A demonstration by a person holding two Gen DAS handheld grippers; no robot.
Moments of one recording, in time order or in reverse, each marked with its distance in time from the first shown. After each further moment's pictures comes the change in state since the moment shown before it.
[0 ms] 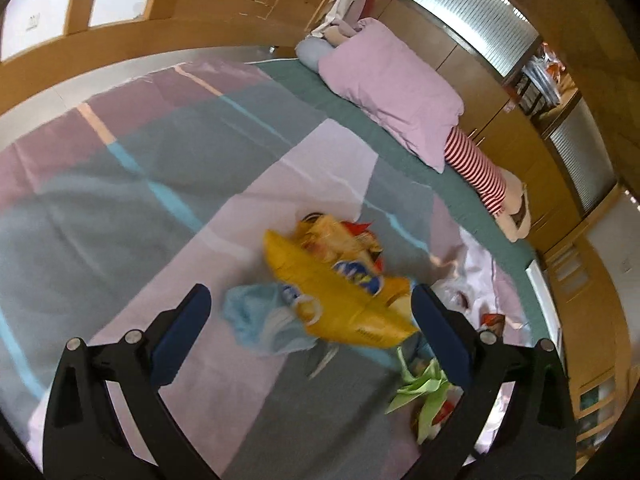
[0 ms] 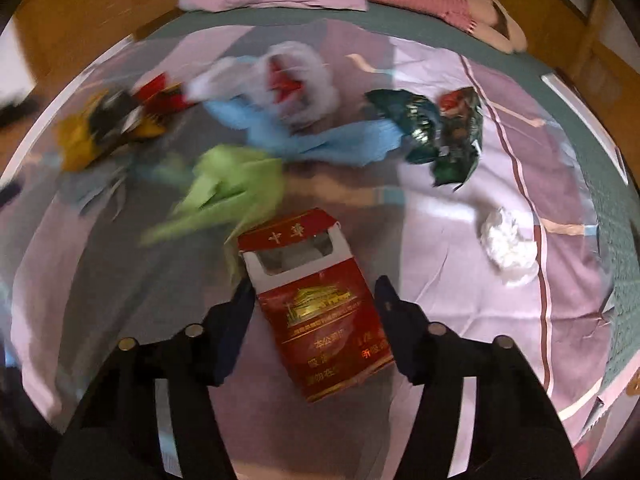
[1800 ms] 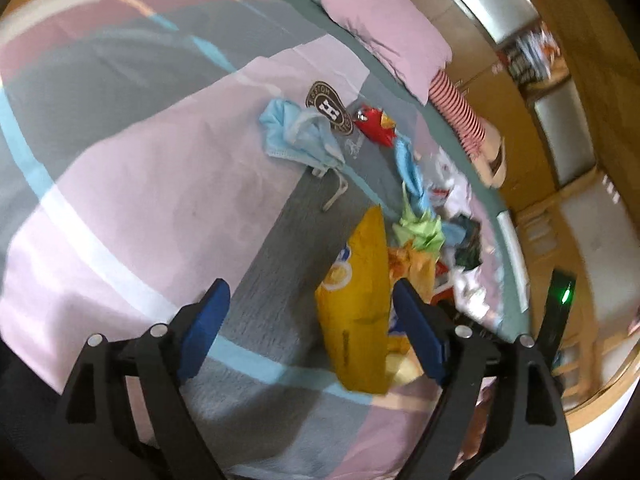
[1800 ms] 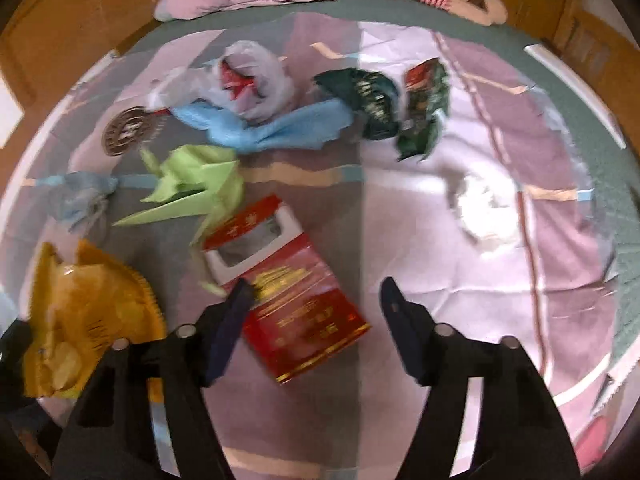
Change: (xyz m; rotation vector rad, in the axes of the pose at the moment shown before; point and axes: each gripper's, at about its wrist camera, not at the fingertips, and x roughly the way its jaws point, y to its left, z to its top) left arm -0.051 0.047 -0.104 -0.093 0.223 -0.123; right arm 0.002 -0.040 -0.002 0.124 0.026 0.071
